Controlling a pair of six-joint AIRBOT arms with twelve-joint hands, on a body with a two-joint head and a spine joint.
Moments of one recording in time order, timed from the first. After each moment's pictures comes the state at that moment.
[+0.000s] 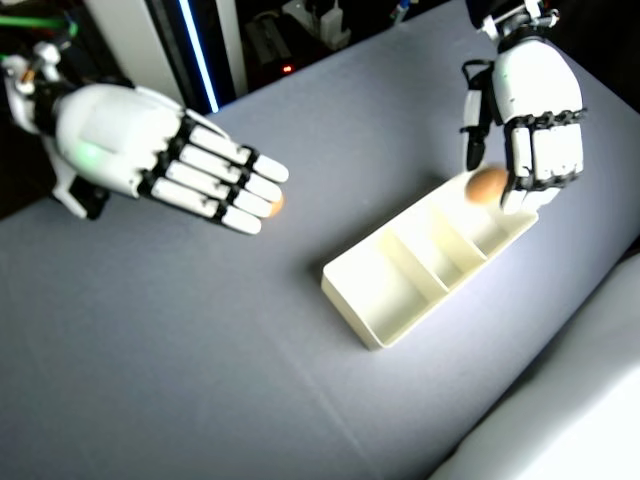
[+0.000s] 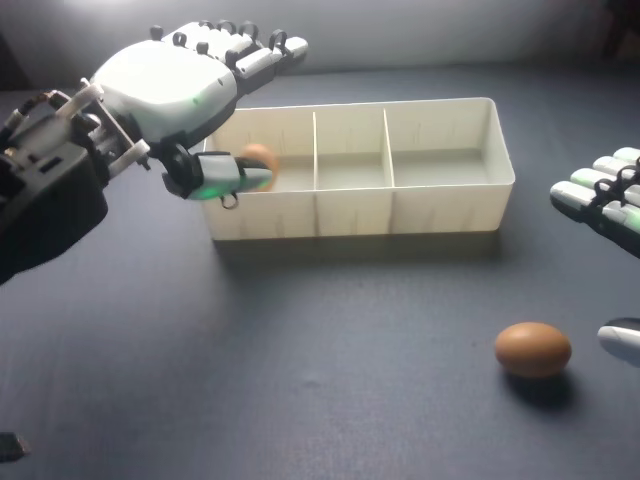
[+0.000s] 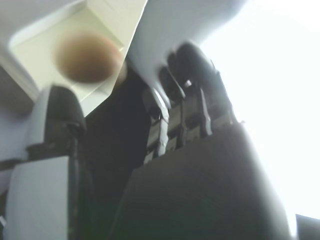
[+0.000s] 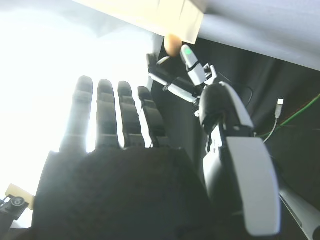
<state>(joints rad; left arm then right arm) 0.45 -1.18 1.34 -0.17 -0.56 1.14 -1.10 -0.79 0.81 0.18 1.17 -1.05</state>
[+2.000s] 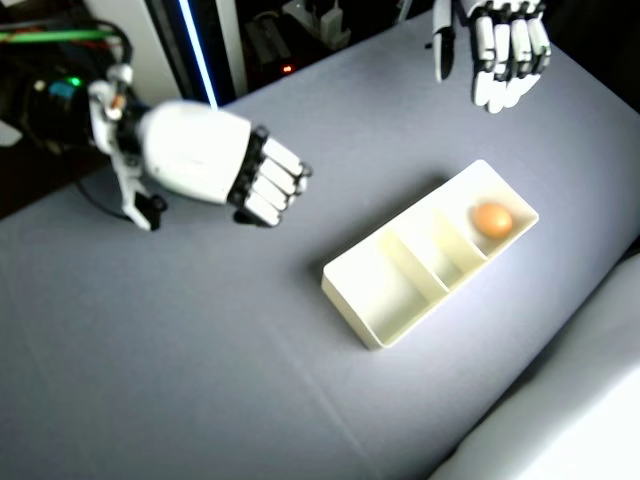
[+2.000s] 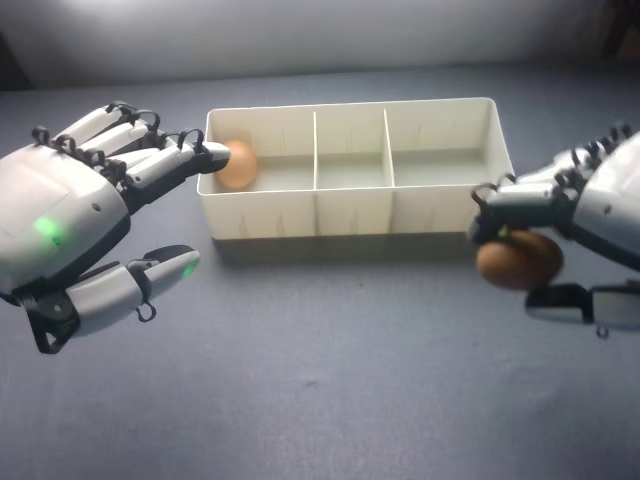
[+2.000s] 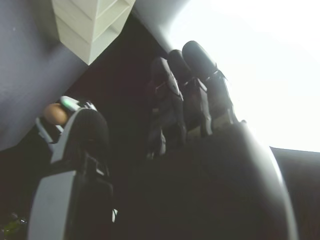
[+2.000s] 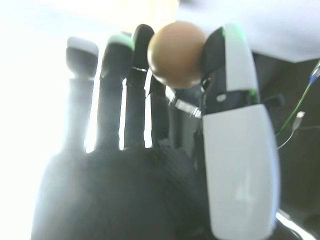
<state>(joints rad) 0.89 -0.90 1.02 -0.09 -1.14 0.97 -0.75 -0.90 0.97 -0.06 0.88 -0.94</state>
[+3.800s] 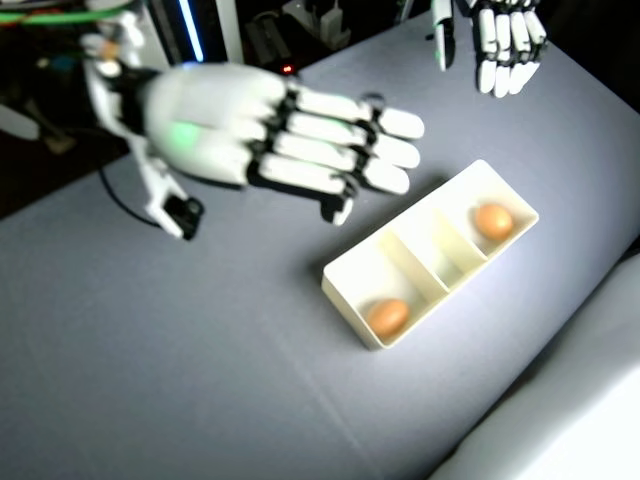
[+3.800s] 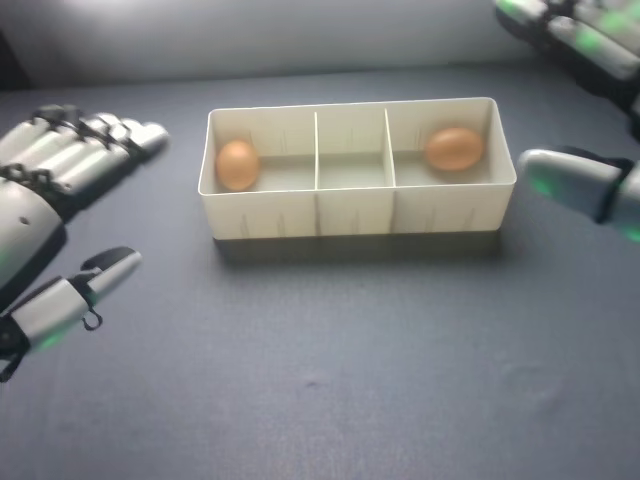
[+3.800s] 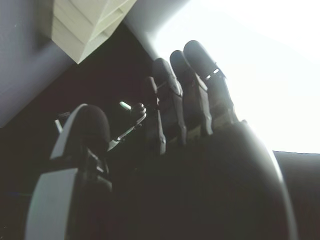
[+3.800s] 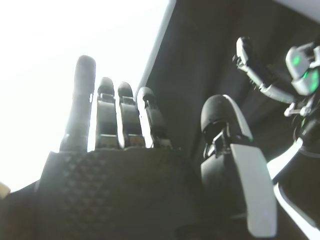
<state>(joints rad) 1.05 -0.88 0.97 -0.23 -1.38 0.94 -0.78 -0.84 0.90 0.13 1.19 -1.07</state>
